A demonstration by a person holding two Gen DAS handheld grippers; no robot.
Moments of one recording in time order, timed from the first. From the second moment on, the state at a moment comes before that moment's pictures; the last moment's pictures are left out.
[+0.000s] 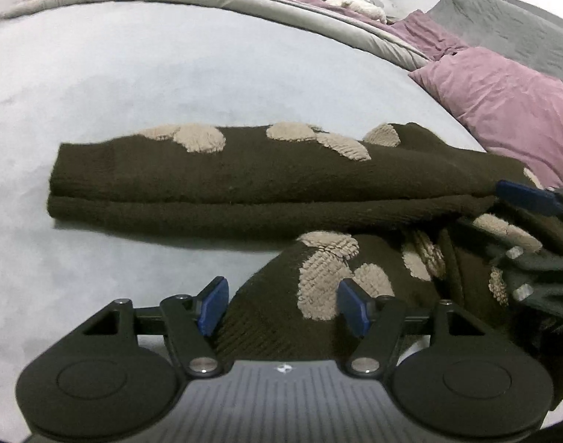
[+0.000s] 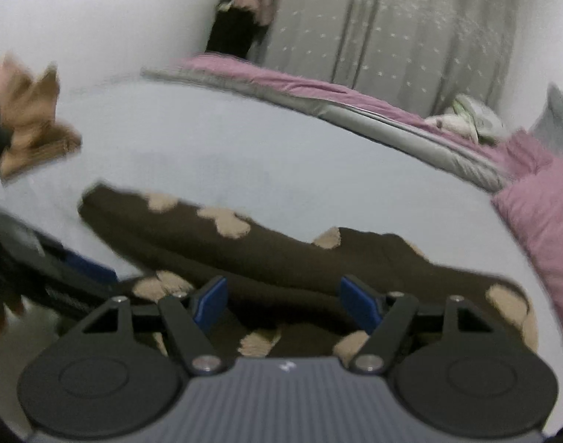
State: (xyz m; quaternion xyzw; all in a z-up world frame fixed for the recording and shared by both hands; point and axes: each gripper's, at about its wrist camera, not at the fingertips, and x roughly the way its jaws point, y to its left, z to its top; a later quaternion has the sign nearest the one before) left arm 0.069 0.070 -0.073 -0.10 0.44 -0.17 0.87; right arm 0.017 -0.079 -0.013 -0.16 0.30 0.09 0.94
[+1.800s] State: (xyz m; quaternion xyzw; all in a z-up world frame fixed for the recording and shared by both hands) left arm 0.087 0.133 -0.029 -0.16 0.31 -0.03 0.94; right arm -0.003 -0.283 0.030 0.10 0.21 -0.22 0.95
